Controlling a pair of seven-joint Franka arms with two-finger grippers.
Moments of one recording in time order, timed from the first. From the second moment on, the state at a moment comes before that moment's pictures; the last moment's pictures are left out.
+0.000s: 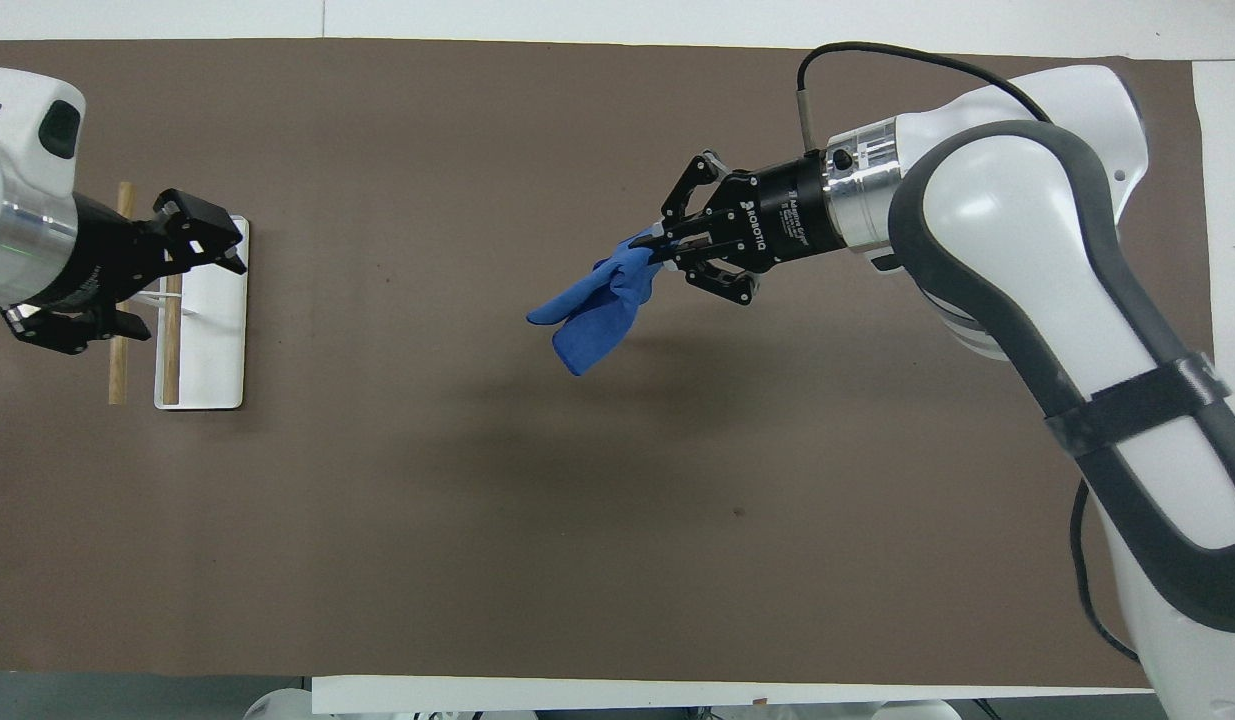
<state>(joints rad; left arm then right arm) -0.30 -0.07 -0.02 -1.74 -0.06 1.69 -0.90 0.12 0.25 0.19 -1.72 1.06 1.97 0.88</state>
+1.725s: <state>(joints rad) -0.56 -0.02 -0.01 -1.79 -0.12 1.89 -1.70 0.25 0.25 0.19 -1.72 1.15 2.05 1.07</state>
